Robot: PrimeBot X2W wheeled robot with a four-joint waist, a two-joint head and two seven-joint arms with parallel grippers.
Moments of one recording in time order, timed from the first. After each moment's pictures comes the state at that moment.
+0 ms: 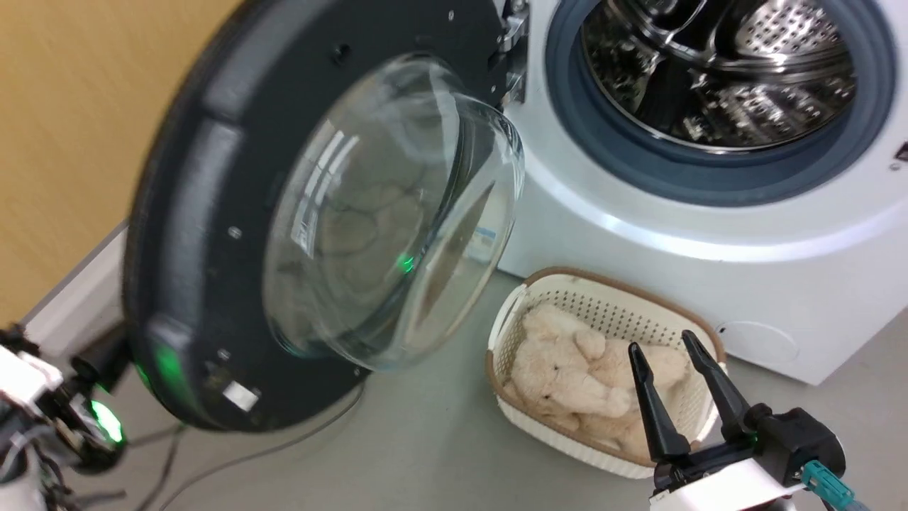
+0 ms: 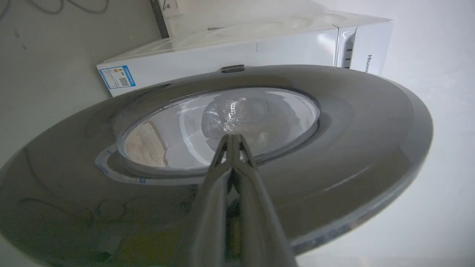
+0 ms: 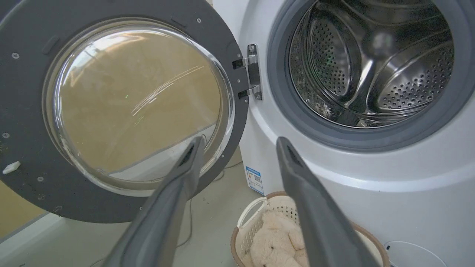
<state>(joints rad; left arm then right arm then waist) -0.45 0.23 0.59 0.49 -1.38 -0.12 1.00 -0.01 -0.06 0.15 0.06 0.17 0.13 -0.26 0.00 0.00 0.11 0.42</state>
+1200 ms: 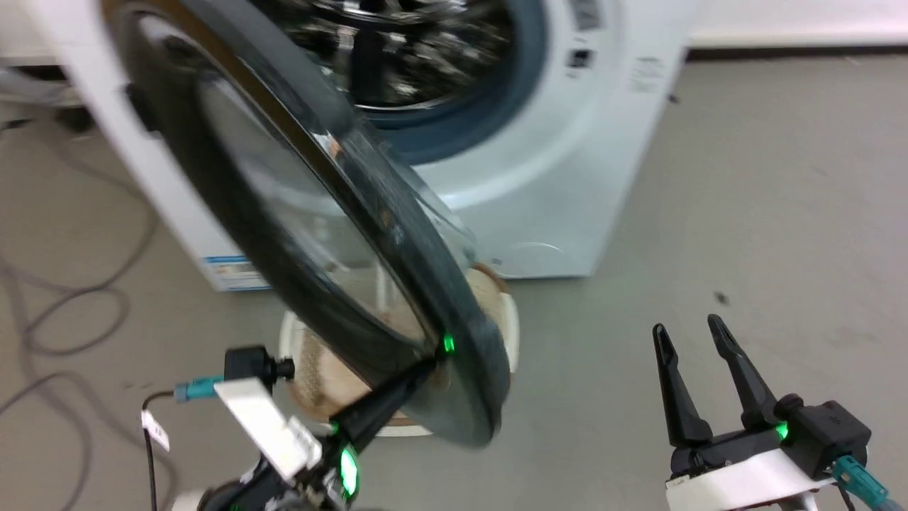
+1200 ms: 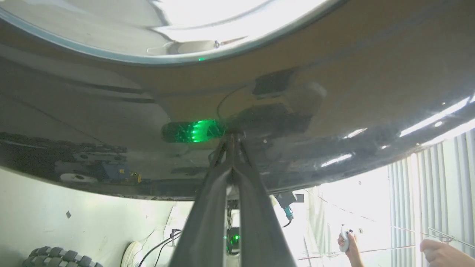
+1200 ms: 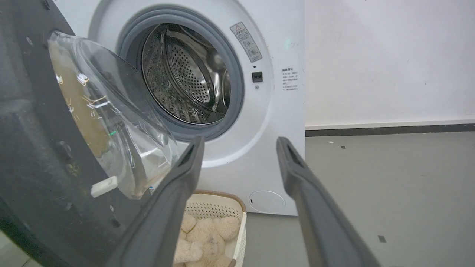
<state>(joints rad) -0.09 0.05 -0.06 0.02 -1.60 -0.09 0.76 -0.01 -0.05 0.11 0.01 0.20 0.13 -0.26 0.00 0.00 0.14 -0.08</state>
